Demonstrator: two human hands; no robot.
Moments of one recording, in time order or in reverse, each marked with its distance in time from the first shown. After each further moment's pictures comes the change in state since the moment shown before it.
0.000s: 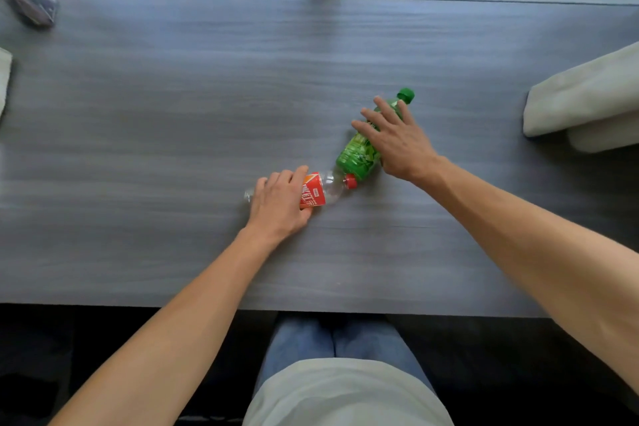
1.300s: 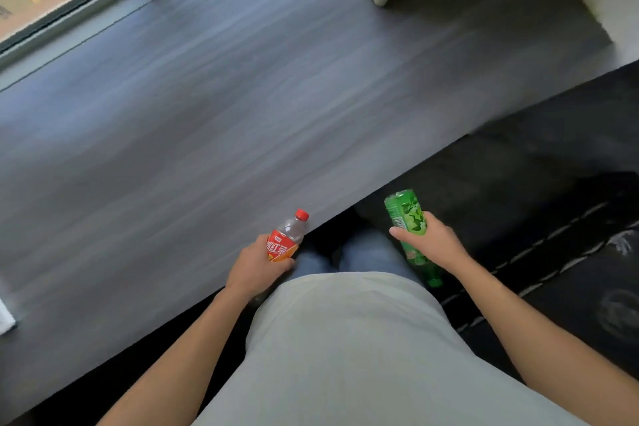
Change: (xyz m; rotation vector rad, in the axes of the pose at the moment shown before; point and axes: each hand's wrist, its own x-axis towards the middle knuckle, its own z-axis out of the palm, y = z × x) left_hand -0.179 -0.021 0.033 -0.202 -0.553 -0.064; right_hand -0.375 -0.205 0.114 1.466 -0.052 1.285
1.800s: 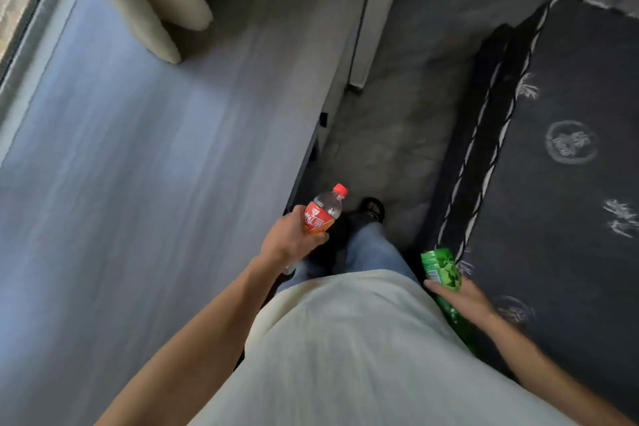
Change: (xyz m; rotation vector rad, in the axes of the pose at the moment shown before) left_hand 0.043 0.224 0.077 0.549 -0.241 0.543; right_hand -0.133 0.210 0.062 0.669 0.171 0.558
